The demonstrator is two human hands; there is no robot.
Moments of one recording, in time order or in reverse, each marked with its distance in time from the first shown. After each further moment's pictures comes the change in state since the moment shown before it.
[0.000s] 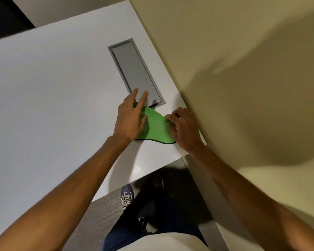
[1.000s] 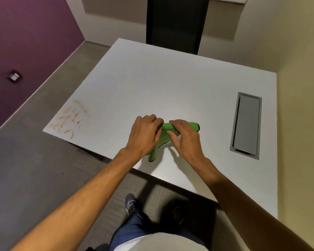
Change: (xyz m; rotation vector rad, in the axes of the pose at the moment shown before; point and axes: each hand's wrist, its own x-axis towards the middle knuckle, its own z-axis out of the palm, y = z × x) left_hand -0.274 -0.086 -0.147 0.134 0.438 -0.570; right_hand -0.003 -0.298 0.044 0.399 -0.383 -0.537
